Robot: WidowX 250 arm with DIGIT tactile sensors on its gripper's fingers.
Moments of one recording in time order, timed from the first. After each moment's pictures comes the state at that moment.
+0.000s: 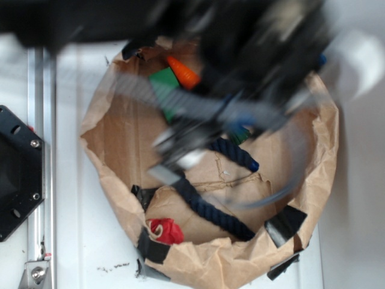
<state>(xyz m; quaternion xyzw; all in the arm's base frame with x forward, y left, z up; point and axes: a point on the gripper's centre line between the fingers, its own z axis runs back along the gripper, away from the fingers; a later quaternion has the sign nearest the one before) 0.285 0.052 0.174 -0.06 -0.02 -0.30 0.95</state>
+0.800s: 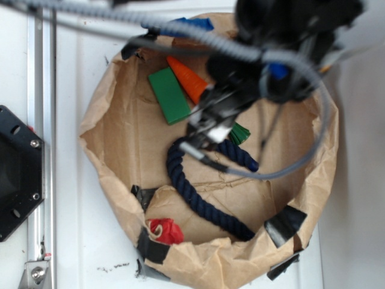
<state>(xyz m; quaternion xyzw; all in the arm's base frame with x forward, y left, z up) 0.277 0.048 0.143 -0.05 -0.01 -0.32 0.95</state>
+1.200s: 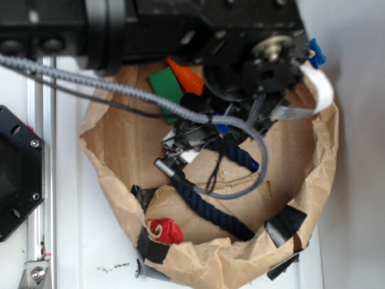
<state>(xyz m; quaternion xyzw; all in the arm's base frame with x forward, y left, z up) 0.264 0.044 0.110 -0.04 0.00 -0.35 0.94</state>
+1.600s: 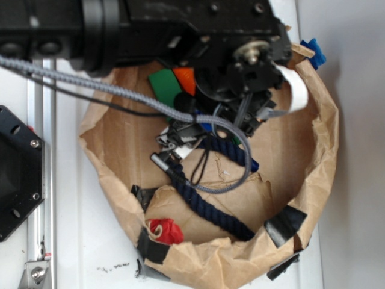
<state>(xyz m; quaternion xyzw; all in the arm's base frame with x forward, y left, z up) 0.264 0.051 0.097 -0.03 -0.02 -0.36 0.93</state>
